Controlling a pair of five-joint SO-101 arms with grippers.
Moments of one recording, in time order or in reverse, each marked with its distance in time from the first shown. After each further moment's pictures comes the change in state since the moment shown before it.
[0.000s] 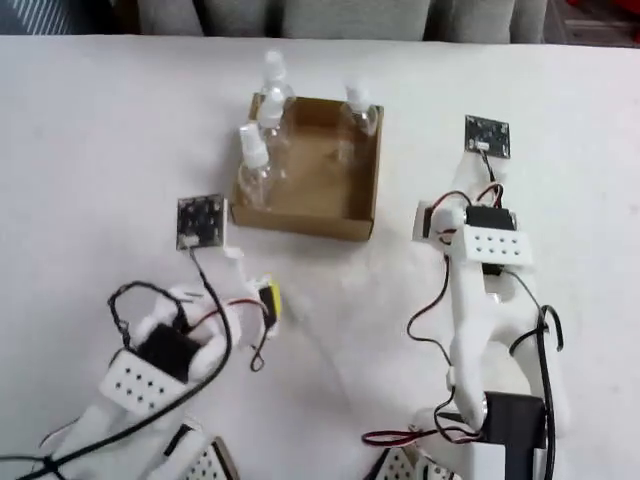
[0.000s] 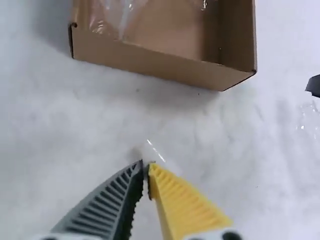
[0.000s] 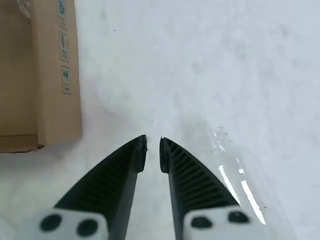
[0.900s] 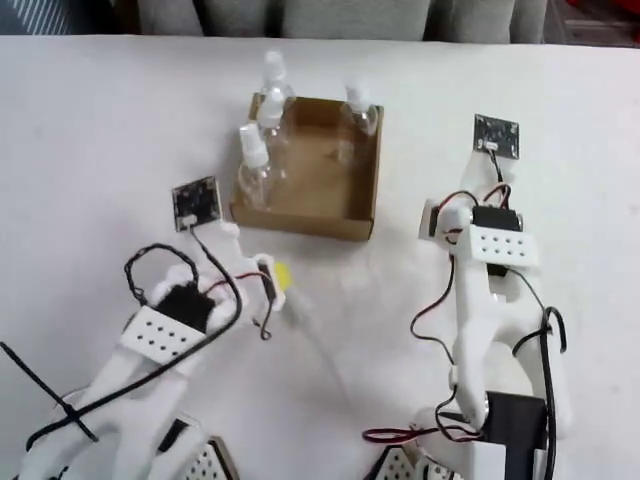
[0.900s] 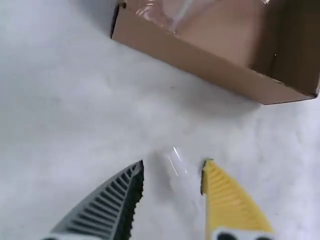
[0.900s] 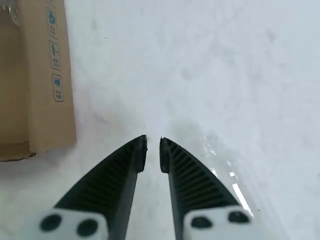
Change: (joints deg) left arm -4.6 18.4 -6.0 -3.3 6.3; right arm 1.3 0.0 0.0 -1.2 0.0
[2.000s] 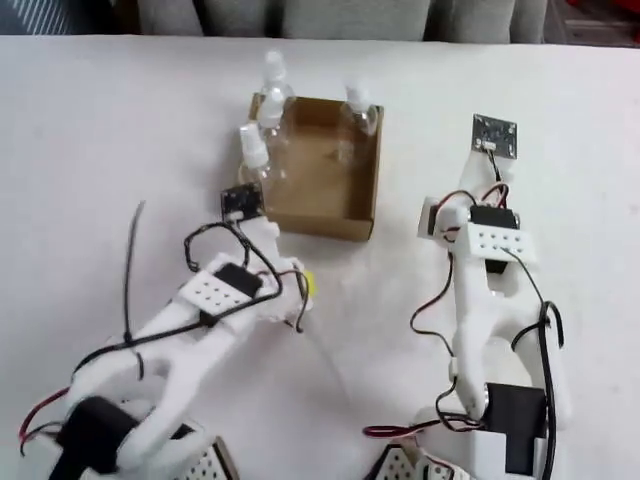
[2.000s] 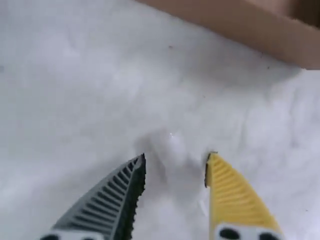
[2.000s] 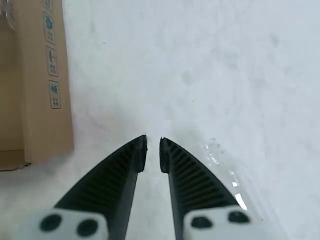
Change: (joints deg) left arm 6.2 25.2 -7.3 -6.9 5.3; right arm 0.0 2.5 0.0 -2.7 0.0
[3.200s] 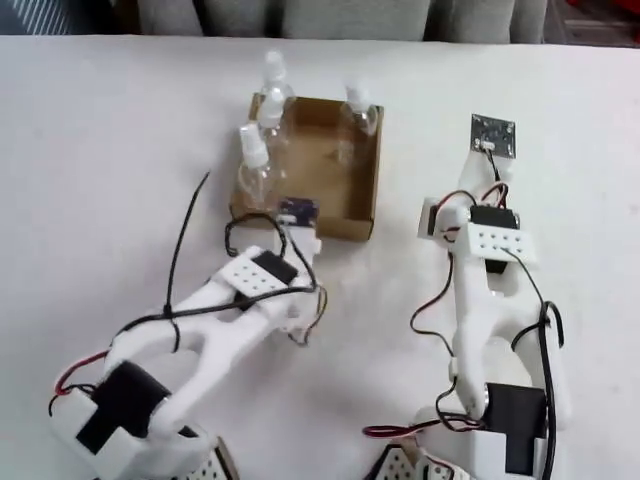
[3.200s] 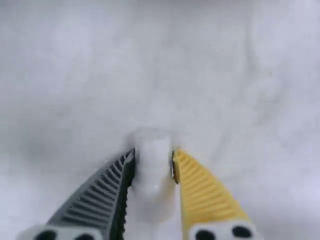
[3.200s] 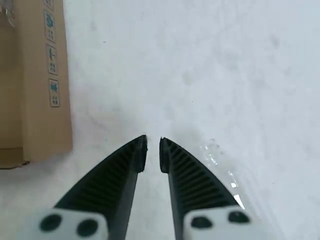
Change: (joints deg) left arm 5.5 11.6 -10.5 13.5 -17.8; right arm 0.0 0.0 0.0 0.0 1.0
